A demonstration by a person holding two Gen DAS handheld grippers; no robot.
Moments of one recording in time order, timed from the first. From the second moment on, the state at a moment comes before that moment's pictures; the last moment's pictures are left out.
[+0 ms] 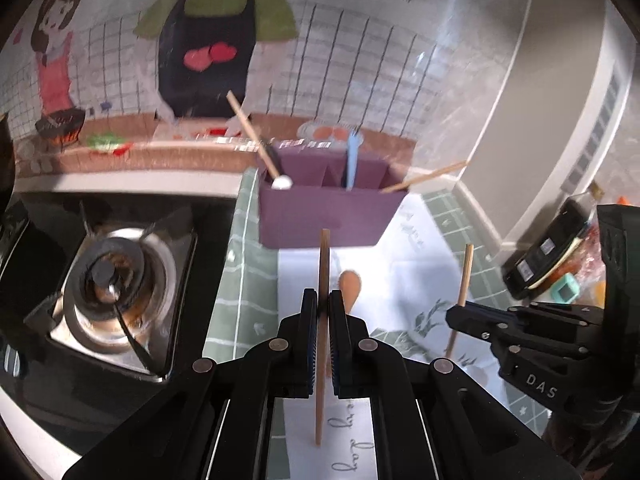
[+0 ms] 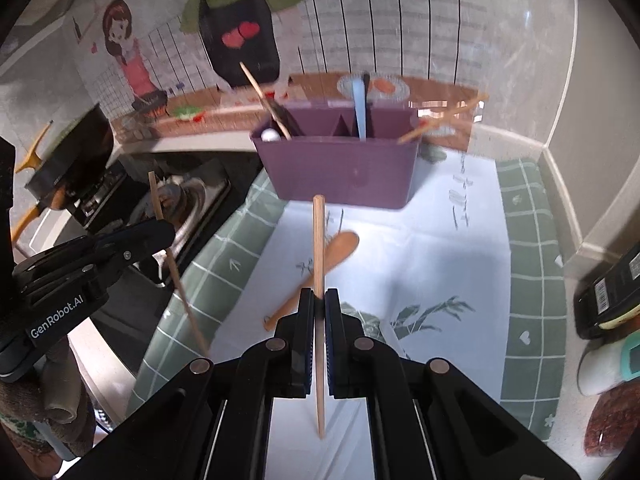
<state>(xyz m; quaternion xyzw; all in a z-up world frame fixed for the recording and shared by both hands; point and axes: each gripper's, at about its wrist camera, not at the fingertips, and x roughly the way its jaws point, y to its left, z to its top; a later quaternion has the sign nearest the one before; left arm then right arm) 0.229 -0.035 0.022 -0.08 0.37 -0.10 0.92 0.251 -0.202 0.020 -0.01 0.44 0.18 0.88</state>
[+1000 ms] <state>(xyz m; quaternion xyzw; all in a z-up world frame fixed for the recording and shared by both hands) 0.344 -0.026 0.213 -0.03 0.21 -0.14 0.97 0.368 -0.184 0.209 -0.08 0.27 0.13 0.95</state>
